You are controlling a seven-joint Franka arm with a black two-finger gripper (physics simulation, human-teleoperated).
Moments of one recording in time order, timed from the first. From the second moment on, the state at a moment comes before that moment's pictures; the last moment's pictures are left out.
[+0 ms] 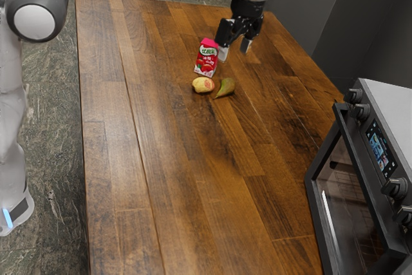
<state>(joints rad) -0.10 0.07 0.13 -1.29 -0.07 1.33 -2.16</state>
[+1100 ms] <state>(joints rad) -0.02 -0.13 -0.55 -1.65 0.11 2.12 -2.08</state>
